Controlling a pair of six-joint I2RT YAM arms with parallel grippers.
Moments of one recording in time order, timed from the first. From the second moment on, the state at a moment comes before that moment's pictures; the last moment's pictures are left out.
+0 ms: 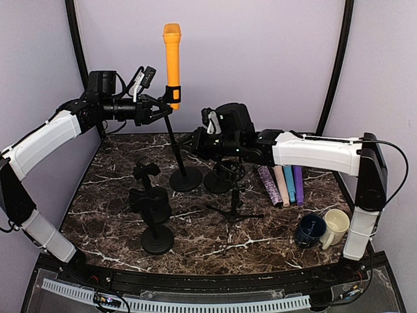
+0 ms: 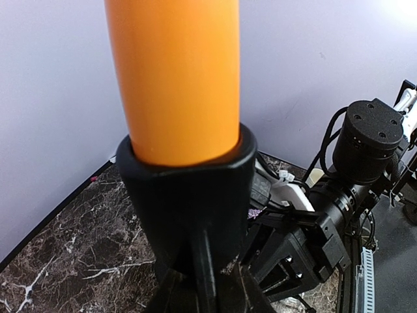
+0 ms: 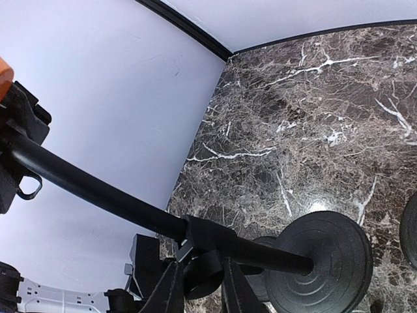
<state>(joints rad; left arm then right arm) -0.39 1.50 1.49 -0.31 0.78 0.06 0.94 1.86 1.55 -0.05 -0.14 0.87</state>
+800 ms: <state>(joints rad) -0.38 1.50 1.49 -0.31 0.77 0.07 0.93 1.90 1.59 -0.03 -0.15 0.87</state>
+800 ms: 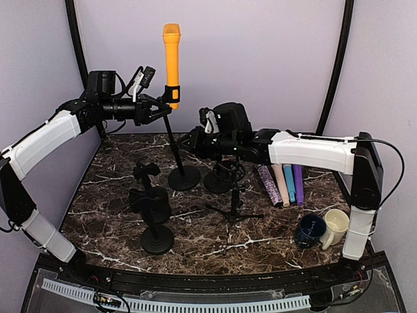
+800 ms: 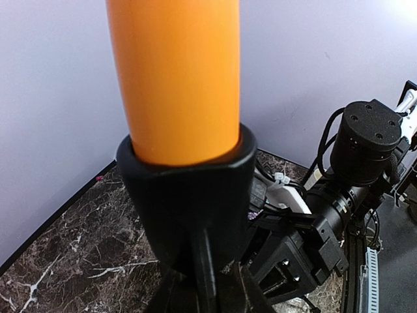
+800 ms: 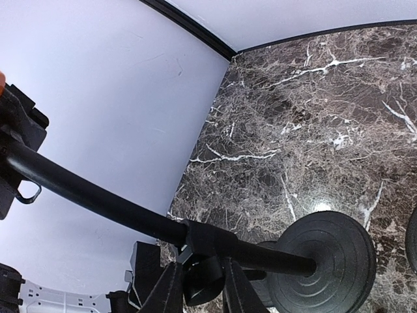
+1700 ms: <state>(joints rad) -0.39 1.50 1.49 -0.31 0.77 0.07 0.92 1.86 1.45 0.17 -0.20 0.75</state>
